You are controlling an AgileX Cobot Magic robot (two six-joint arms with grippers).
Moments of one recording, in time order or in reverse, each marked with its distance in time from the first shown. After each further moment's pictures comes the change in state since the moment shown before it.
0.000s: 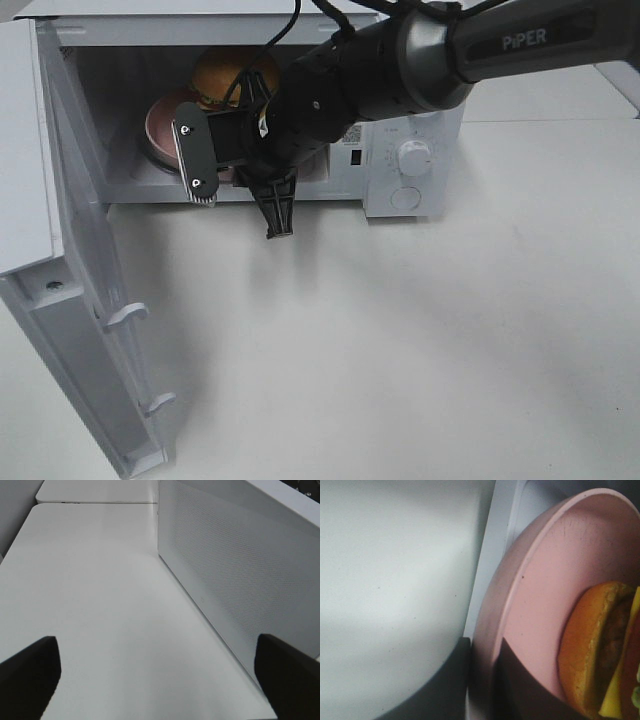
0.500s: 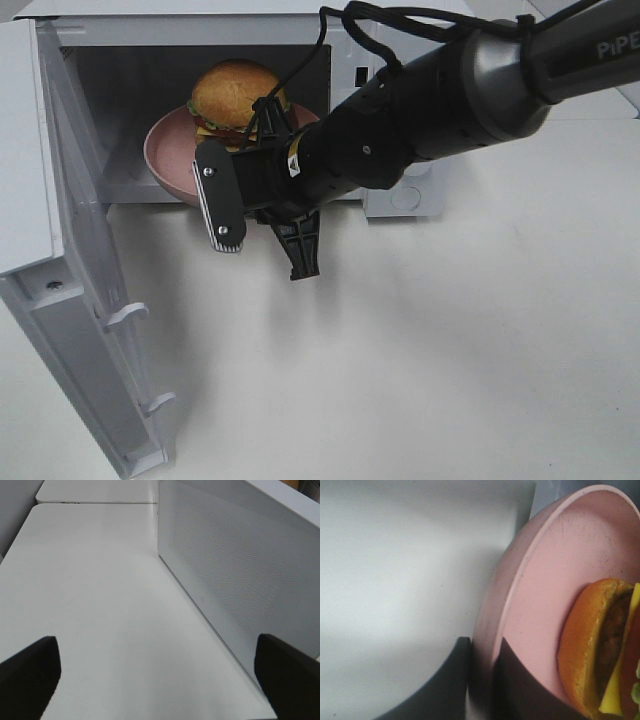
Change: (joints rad) left arm 0.000 0.000 0.000 0.000 0.000 0.000; right arm 0.021 -0.161 0.317 -0.005 -0.176 -0.010
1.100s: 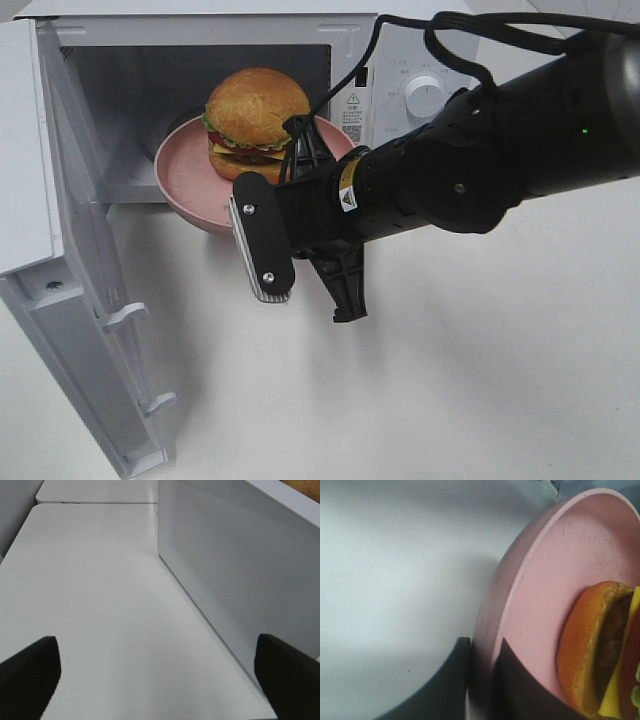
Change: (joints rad) left arm 0.000 0.000 0.000 0.000 0.000 0.000; right arm 0.029 -0.218 0.279 -0.003 -0.077 -0.009
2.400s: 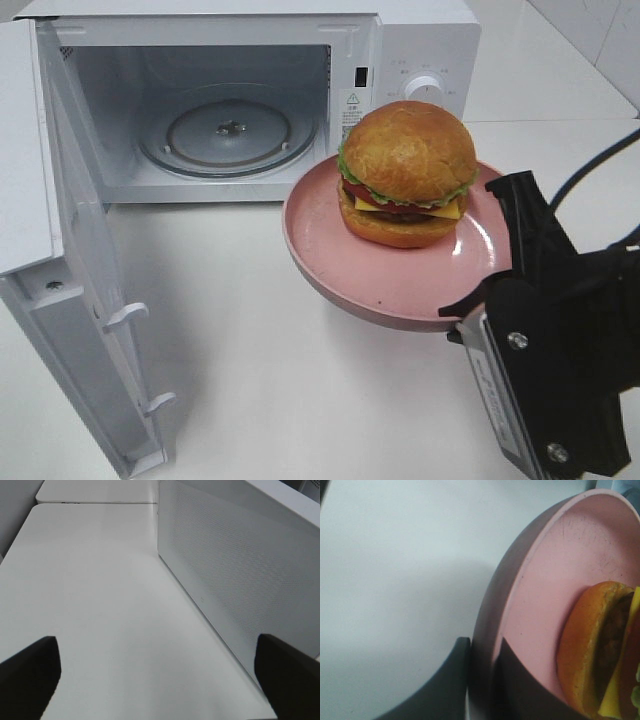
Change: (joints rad) left arm 0.000 0.000 0.000 0.000 0.000 0.000; right arm 0.000 -0.687 0.509 0.005 0.229 0.001
